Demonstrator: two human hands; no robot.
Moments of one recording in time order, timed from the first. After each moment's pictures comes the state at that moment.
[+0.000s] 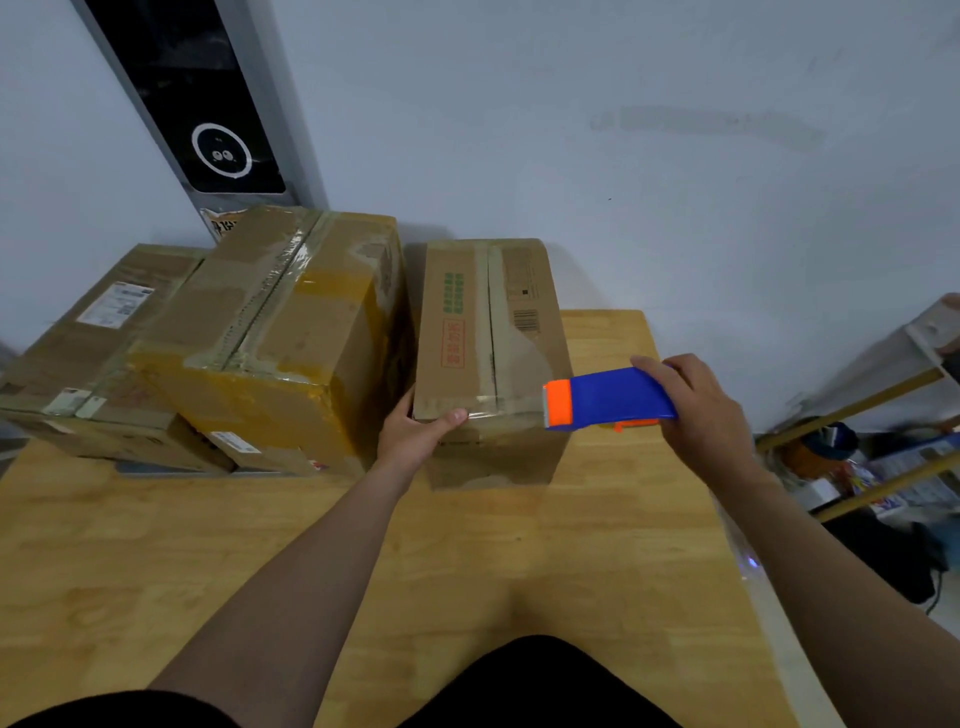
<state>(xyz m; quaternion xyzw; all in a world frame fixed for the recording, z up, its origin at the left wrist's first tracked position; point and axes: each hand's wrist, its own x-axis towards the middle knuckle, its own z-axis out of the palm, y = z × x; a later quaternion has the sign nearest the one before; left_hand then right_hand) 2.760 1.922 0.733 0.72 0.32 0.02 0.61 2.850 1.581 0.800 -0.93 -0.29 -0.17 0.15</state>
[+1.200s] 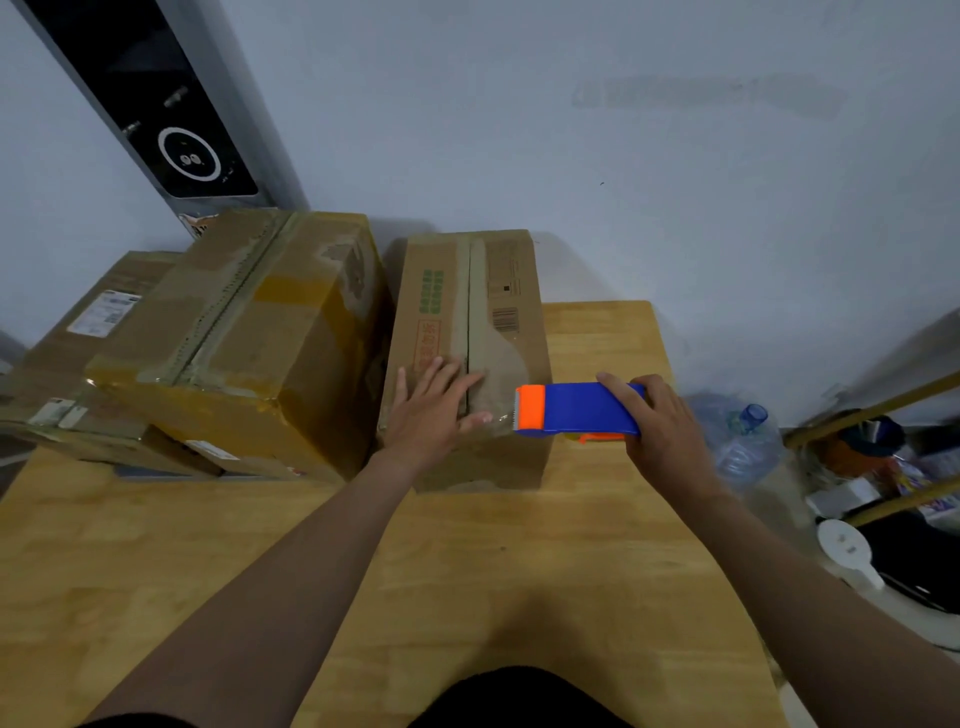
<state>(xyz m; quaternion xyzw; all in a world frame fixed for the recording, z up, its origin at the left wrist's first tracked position) 2.825 1.879 0.741 0.99 0.05 -0.05 0.09 2.892 1.564 0.731 -0.92 -0.31 -0.13 0.20</state>
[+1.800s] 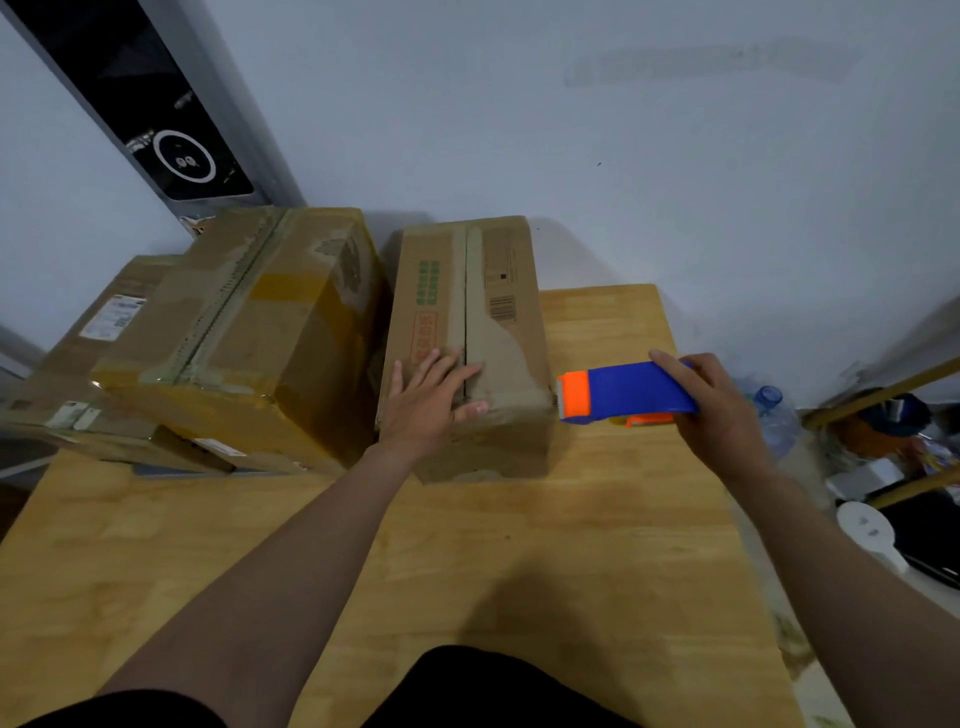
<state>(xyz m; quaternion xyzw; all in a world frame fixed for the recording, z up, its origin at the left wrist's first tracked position) 2.821 1.881 0.746 0.99 0.04 -0.06 0.11 2.918 1.510 0.723 -0.89 -0.30 -0.15 0.30</state>
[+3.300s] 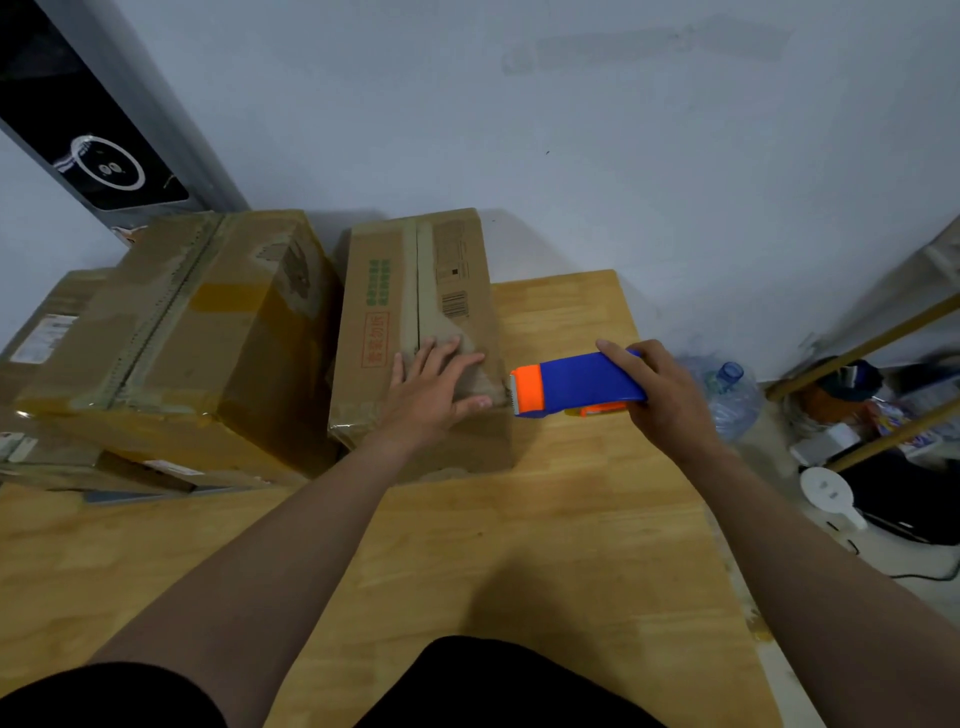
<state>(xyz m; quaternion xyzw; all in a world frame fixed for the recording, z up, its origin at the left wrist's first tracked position) 2.854 1.837 0.746 0.99 0.00 -0.07 0.13 2.919 1.509 0.722 -0.90 -0.31 -0.15 0.25</state>
